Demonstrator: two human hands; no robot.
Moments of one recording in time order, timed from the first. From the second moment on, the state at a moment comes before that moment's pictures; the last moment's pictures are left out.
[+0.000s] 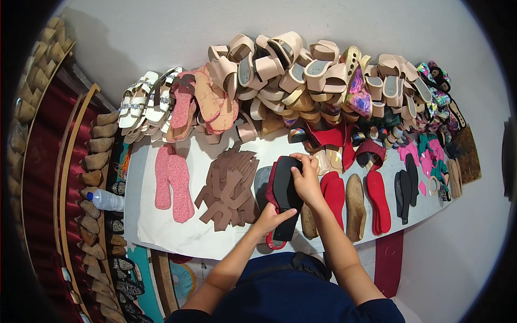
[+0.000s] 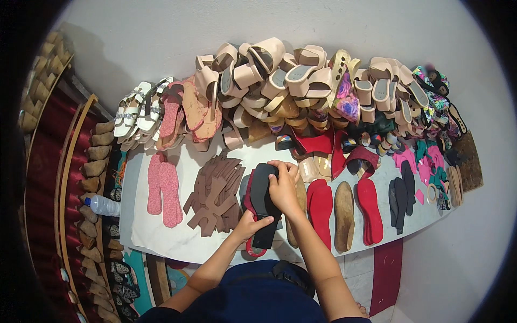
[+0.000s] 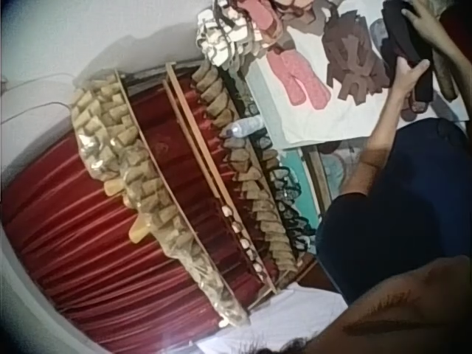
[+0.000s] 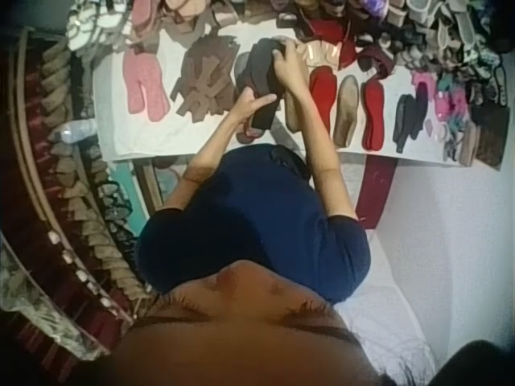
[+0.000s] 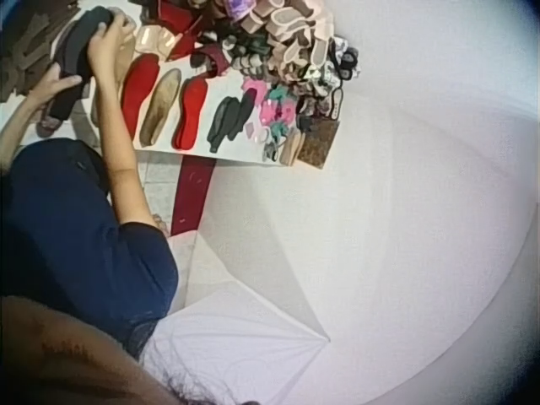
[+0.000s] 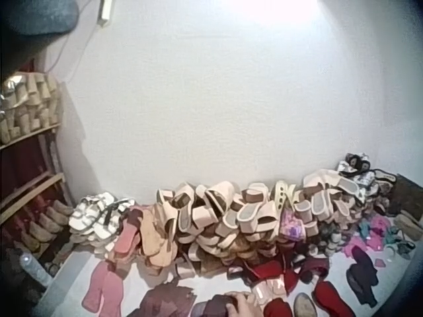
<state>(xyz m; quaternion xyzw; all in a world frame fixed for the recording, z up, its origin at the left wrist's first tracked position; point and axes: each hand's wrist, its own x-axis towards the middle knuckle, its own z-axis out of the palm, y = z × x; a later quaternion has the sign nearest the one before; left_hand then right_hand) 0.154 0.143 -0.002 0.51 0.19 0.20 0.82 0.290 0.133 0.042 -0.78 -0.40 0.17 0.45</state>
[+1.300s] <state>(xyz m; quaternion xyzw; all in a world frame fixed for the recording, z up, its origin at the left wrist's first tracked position) 0.140 0.150 0.004 0.28 0.12 0.07 0.95 0.330 0.168 0.040 -0.85 -0.45 0.04 0.27</state>
